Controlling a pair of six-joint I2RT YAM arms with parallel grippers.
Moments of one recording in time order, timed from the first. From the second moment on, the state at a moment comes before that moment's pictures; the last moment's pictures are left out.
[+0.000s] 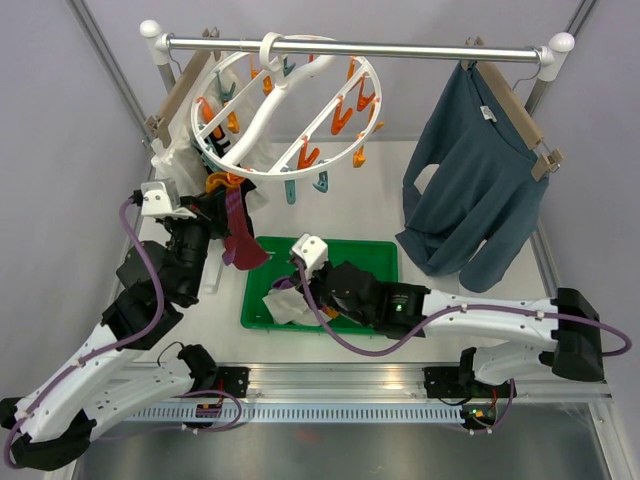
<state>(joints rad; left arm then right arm) -0.84 0.68 0.99 -0.08 -0.75 -0.17 1.30 1.36 0.99 0.04 0.34 0.11</state>
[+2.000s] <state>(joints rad) -0.84 0.73 0.85 0.20 0.51 -0.10 1.31 0.97 1.44 -0.44 0.21 0.12</state>
